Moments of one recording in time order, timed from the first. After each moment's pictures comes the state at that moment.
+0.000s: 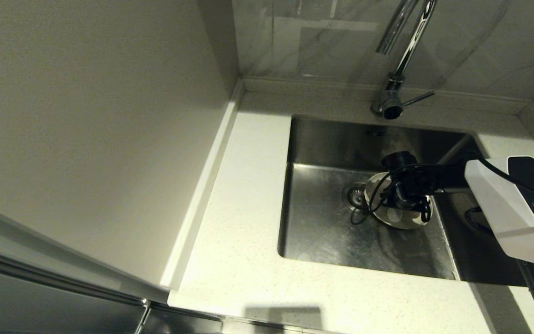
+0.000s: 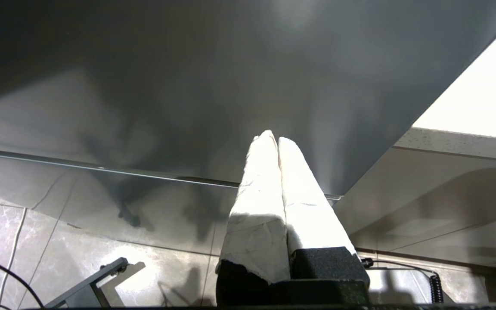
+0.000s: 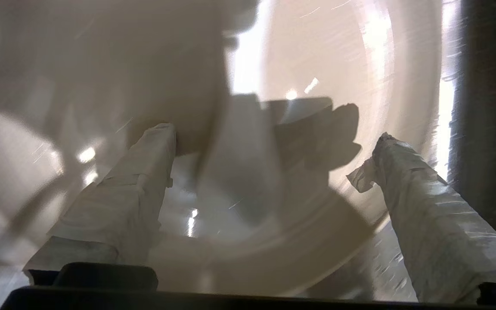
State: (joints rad) left arm 0.00 0.00 0.00 0.00 0.02 -0.02; right arm 0.05 2.54 -1.98 0.31 -0.48 0.35
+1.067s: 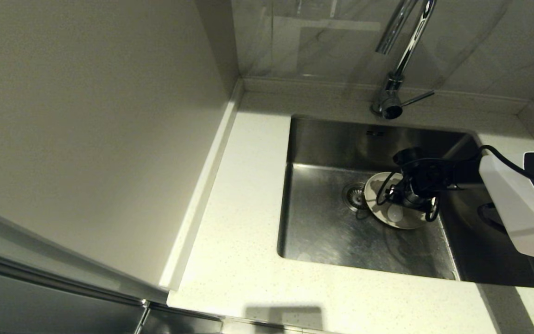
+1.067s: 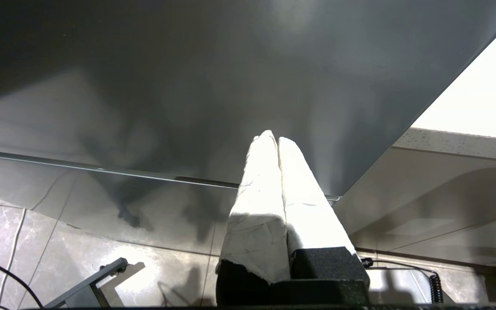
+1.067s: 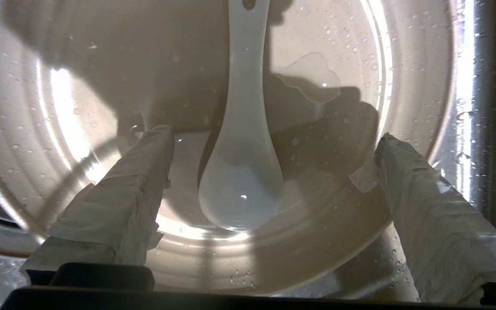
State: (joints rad) left arm 0.00 0.00 0.00 0.00 0.02 -0.02; right arm 0.02 2.51 -1.98 0.34 -0.33 0.44
